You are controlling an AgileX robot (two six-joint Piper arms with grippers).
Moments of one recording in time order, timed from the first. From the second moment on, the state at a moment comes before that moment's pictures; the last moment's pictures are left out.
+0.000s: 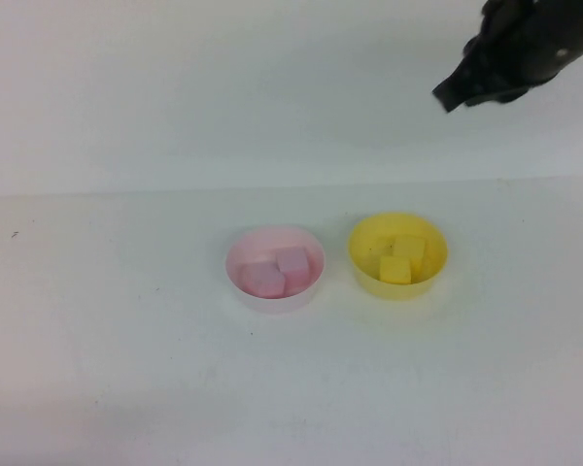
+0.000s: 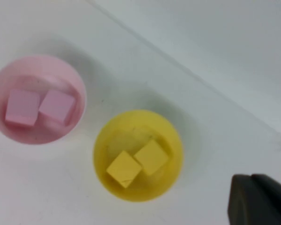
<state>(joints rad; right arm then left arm) 0.42 1.80 -1.89 -0.04 1.04 -0.23 -0.02 -0.02 0.04 0.12 0.31 -0.07</state>
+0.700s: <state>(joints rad) 0.42 1.14 -1.32 -0.09 0.95 -0.20 -0.02 -0.02 0.04 0.12 0.31 -0.07</state>
